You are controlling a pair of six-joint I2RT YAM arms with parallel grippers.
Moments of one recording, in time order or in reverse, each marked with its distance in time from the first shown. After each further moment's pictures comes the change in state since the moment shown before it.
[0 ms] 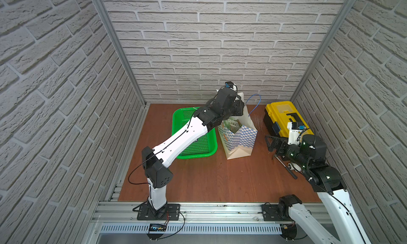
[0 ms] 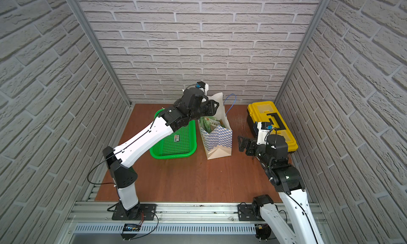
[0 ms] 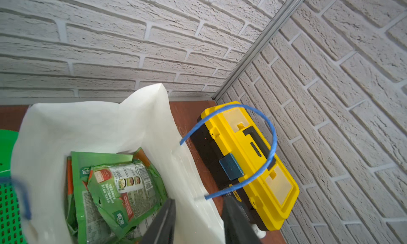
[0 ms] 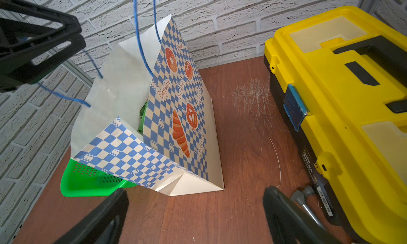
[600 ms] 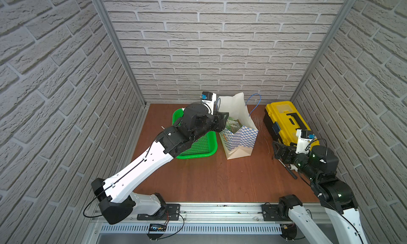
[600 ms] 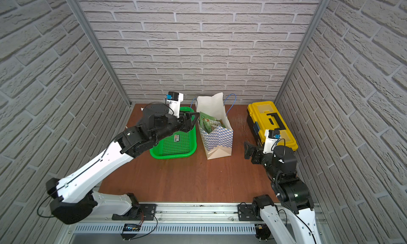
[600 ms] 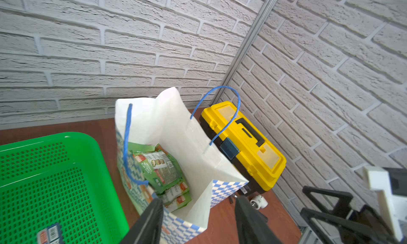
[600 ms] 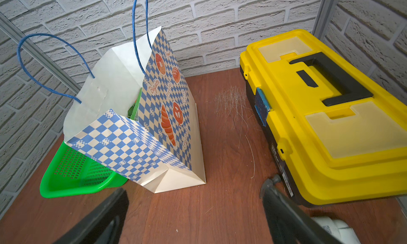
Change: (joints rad) left arm -0.027 -0.546 -0.502 0.075 -0.065 0.145; right arm -0.002 -0.167 0.001 -0.118 0.095 -0.051
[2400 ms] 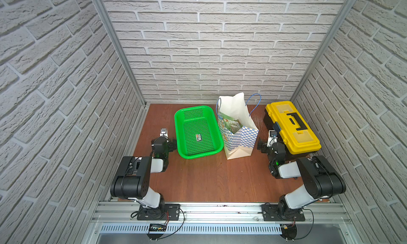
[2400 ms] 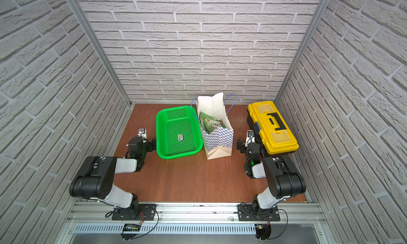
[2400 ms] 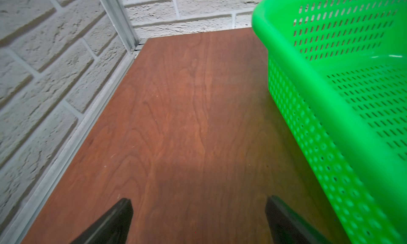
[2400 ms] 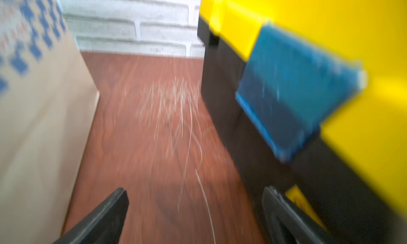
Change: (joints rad) left arm 0.832 0.272 -1.102 1.197 -0.031 0.524; right arm -0.064 1.051 -0.627 1.791 0.252 -0.303
